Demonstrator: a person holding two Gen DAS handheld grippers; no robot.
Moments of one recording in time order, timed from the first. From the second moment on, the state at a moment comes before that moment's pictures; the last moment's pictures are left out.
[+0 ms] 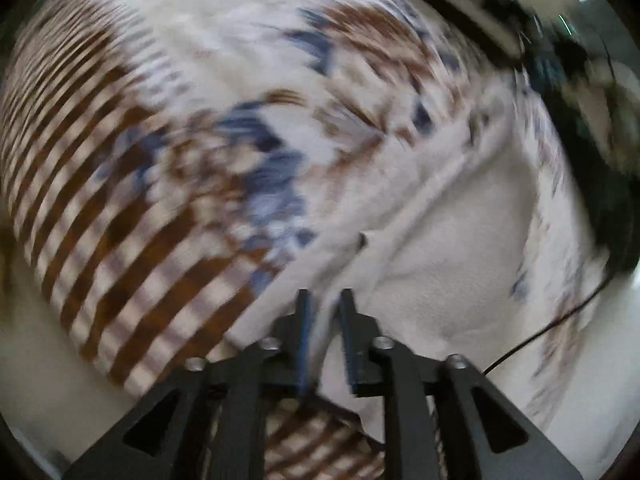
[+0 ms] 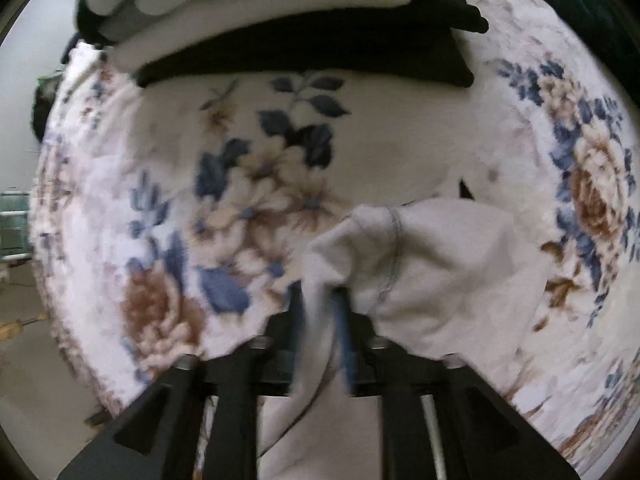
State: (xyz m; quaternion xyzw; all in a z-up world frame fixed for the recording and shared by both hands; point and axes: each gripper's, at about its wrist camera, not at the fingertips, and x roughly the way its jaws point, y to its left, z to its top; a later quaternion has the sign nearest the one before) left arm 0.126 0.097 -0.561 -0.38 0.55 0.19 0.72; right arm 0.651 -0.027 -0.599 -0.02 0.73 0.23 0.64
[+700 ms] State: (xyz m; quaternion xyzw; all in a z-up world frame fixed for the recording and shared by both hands) left arm 0.163 0.059 -0.566 -0.24 0.58 0.15 0.77; right arm 0.495 -0.062 -0.624 0.01 0.78 0.20 0.60
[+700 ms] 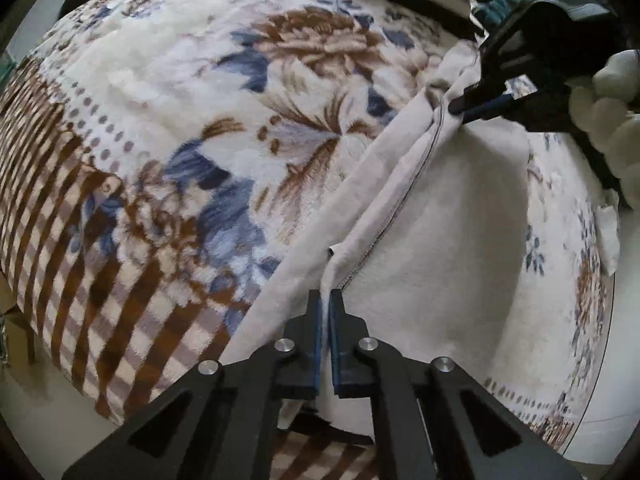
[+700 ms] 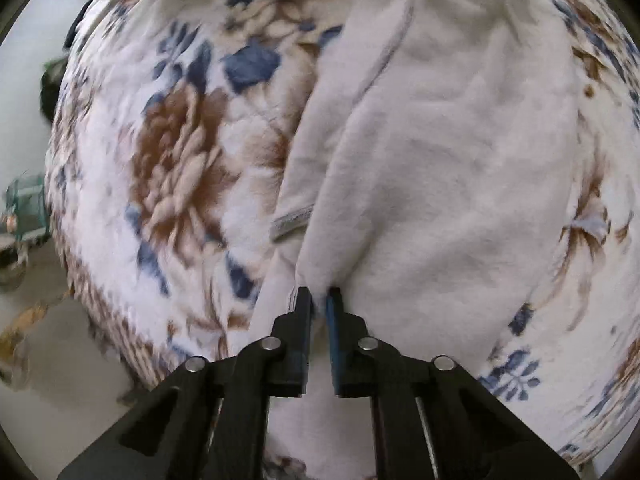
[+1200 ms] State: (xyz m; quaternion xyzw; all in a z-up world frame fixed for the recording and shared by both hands) left arm 0.141 0.095 -0.595 -0.29 0.59 0.17 0.73; right arm 0.480 -0.004 -0.612 -0.04 0.76 0.21 0.62
